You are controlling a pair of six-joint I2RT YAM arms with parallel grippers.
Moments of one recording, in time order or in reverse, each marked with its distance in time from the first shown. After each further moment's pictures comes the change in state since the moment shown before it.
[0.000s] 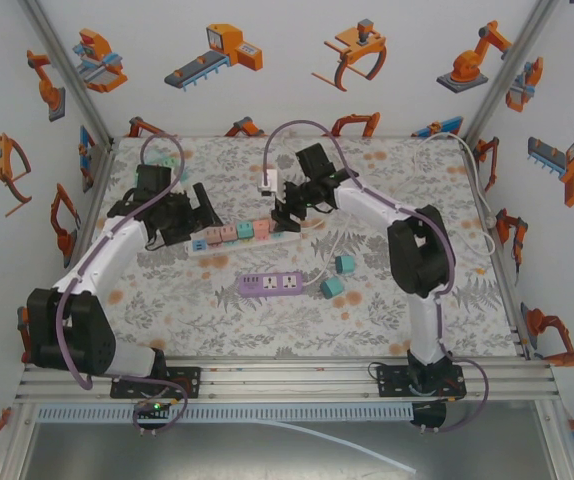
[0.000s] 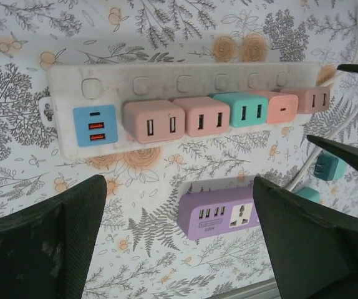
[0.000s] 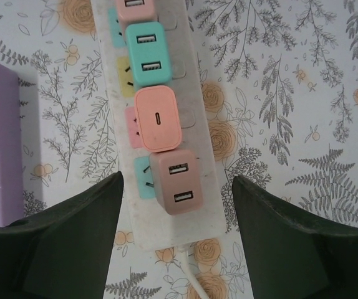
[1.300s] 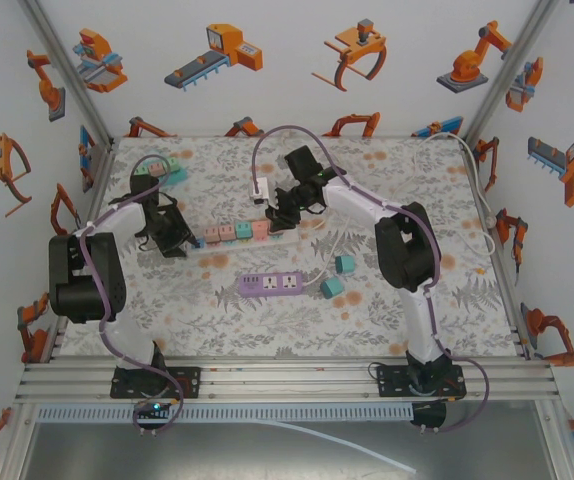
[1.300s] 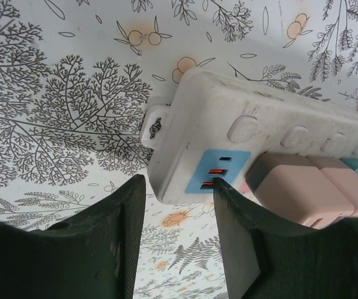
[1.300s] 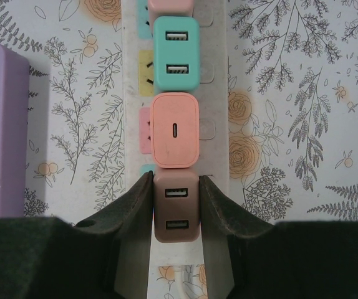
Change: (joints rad) left arm 0.175 0.337 0.028 -0.021 0.034 -0.014; right arm 0.033 0.089 0.110 -0.136 -0.013 -0.095
